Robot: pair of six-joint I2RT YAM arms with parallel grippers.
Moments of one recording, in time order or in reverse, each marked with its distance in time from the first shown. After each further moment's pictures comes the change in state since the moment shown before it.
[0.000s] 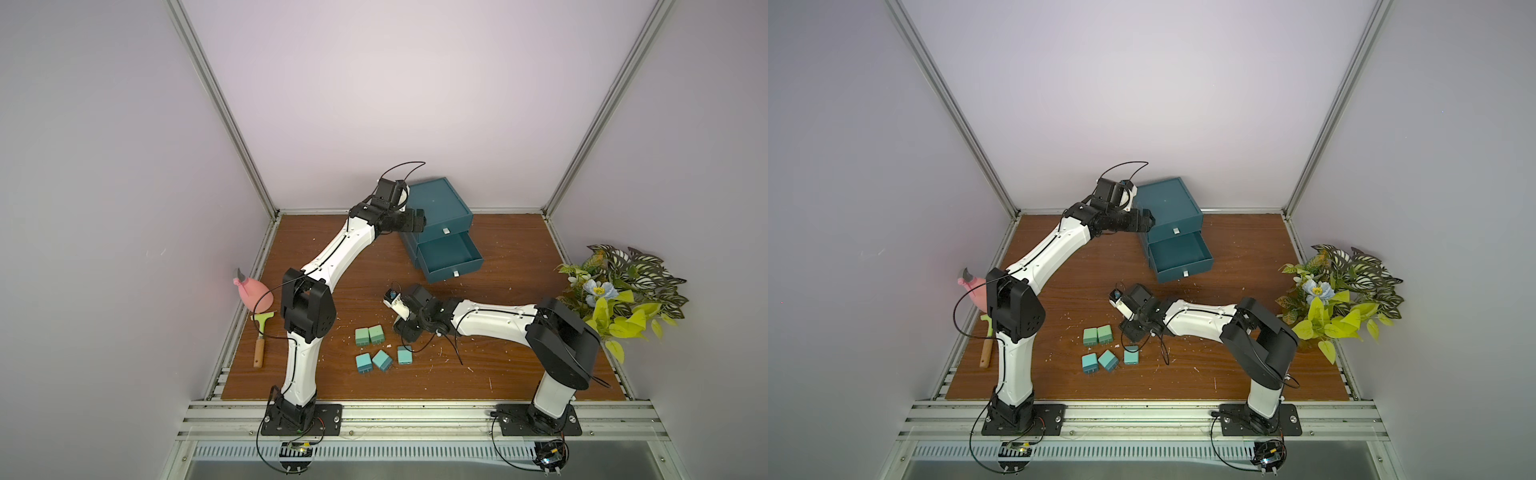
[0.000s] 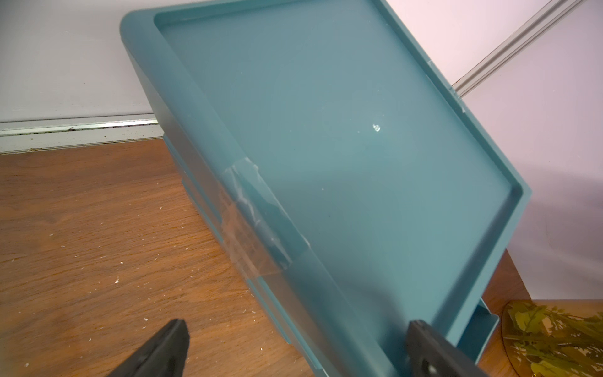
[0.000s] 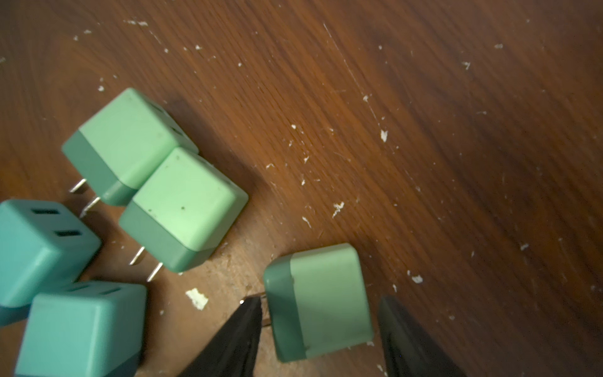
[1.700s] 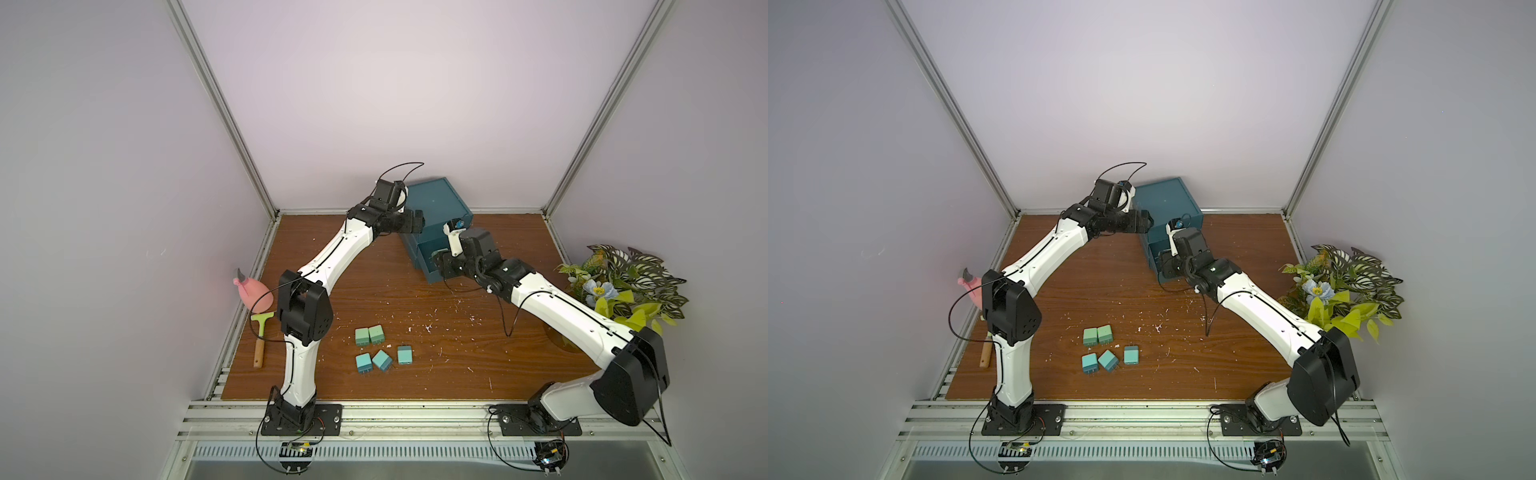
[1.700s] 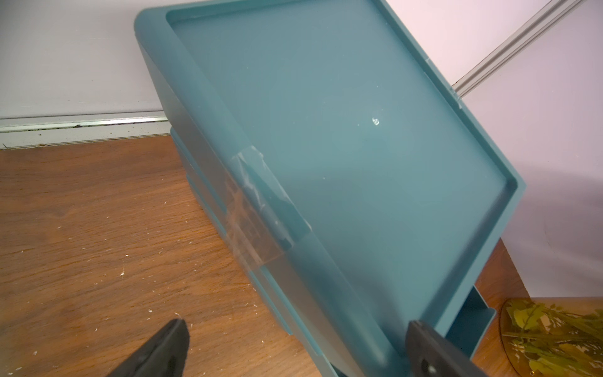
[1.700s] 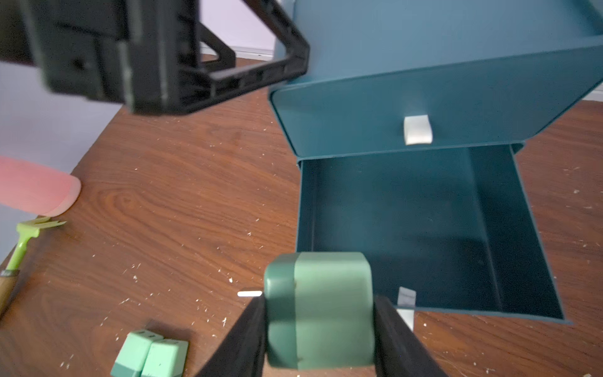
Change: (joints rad) left arm 0.000 -0.037 -0.045 0.010 0.000 -0.005; right arm -0.354 -0.298 0.210 -0.183 0.106 0.264
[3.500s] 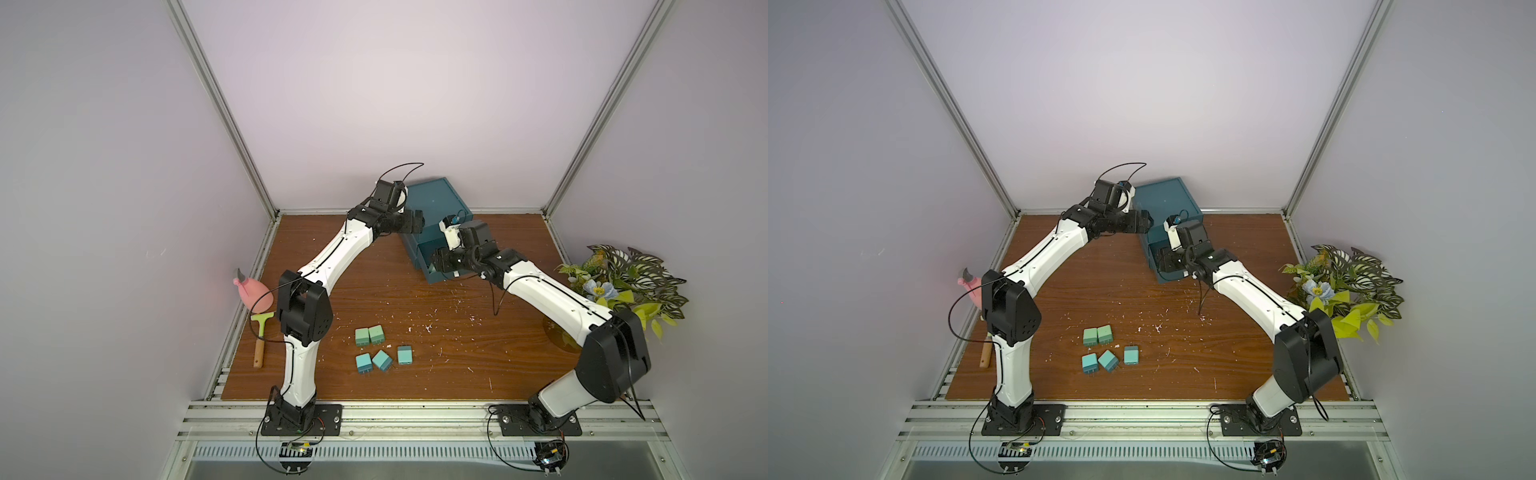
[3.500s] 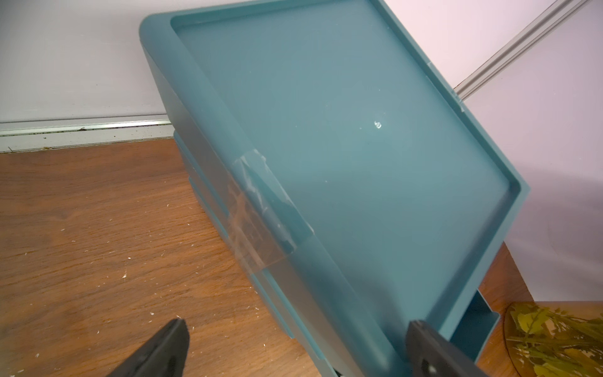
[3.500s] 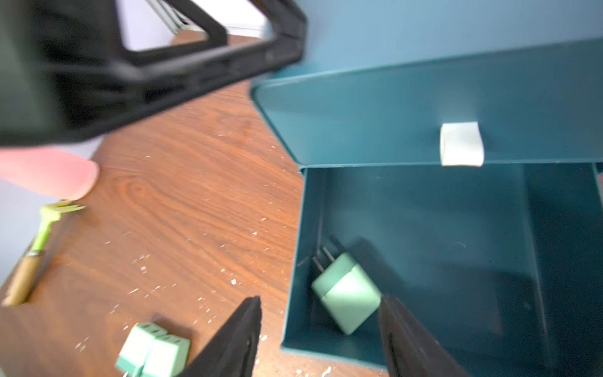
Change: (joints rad) left arm 0.000 -0.004 -0.015 0.020 -0.026 0.000; right arm -0.068 0.034 -0.017 0.060 -0.210 -0.062
